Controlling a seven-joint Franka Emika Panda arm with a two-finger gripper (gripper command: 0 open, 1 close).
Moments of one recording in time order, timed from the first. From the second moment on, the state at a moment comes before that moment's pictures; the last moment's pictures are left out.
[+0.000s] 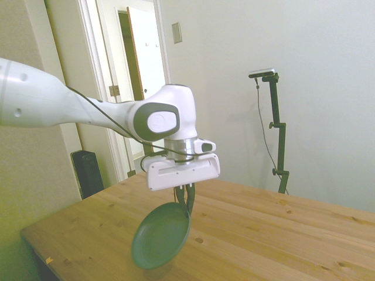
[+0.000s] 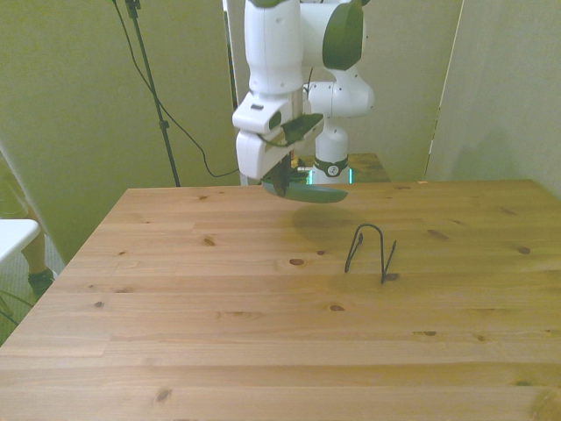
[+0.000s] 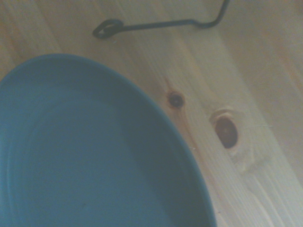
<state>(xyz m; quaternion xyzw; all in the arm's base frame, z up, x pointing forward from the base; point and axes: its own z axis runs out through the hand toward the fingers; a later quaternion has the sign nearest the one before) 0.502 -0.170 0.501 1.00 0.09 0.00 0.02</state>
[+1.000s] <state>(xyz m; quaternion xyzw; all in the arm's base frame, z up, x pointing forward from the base) 0.516 -0.085 0.550 0.97 -0.03 0.24 0.09</state>
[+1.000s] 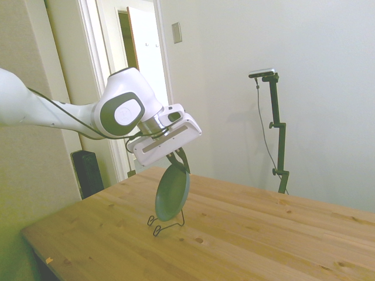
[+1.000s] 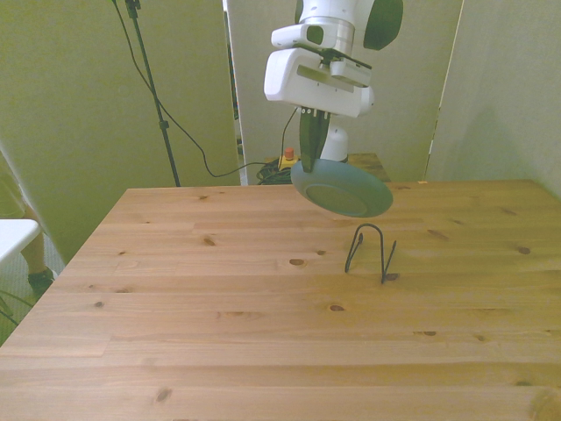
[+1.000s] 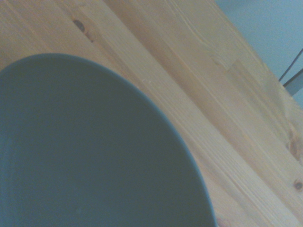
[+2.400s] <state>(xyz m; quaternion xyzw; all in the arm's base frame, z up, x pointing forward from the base) 0.476 -0.003 0.505 0.91 -0.02 0.39 0.17</state>
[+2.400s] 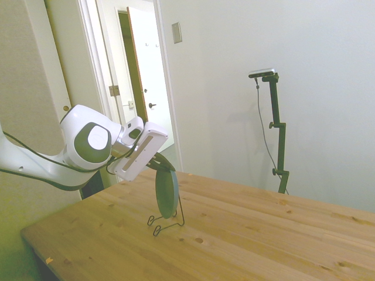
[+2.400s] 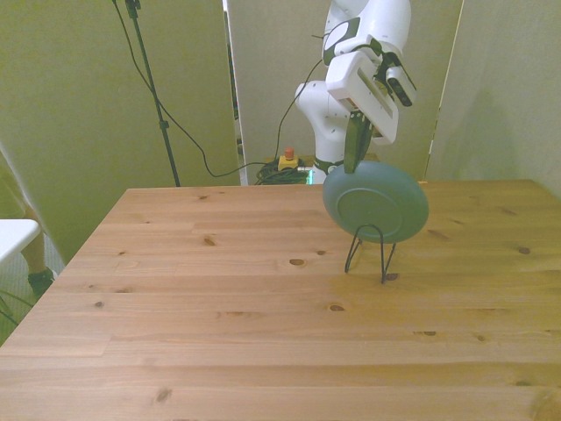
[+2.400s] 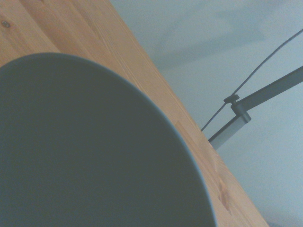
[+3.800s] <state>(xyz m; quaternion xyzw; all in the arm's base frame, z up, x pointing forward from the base) 0.497 0.016 0.466 0.91 -0.02 0.38 0.18</state>
